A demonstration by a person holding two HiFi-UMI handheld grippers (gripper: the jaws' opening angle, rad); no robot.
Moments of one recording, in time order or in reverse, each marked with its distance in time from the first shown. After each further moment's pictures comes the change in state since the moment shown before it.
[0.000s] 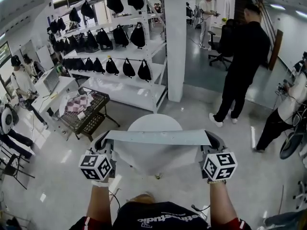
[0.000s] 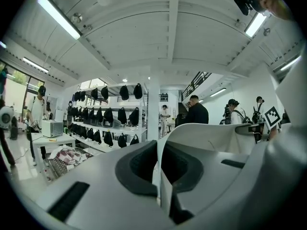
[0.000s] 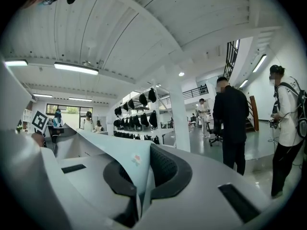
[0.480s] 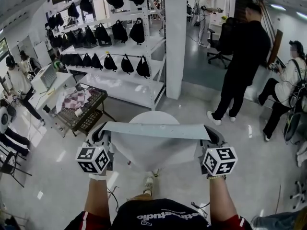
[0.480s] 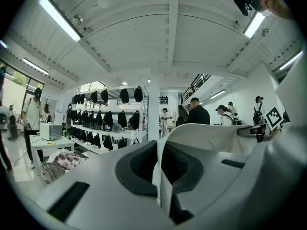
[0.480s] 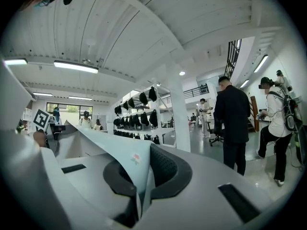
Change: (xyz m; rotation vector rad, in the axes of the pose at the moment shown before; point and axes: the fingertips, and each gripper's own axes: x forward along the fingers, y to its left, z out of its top) left arm 0.020 0.018 0.012 0.012 -0.042 -0.001; right arm 0.021 0.004 0.002 -0.011 0.010 -0.001
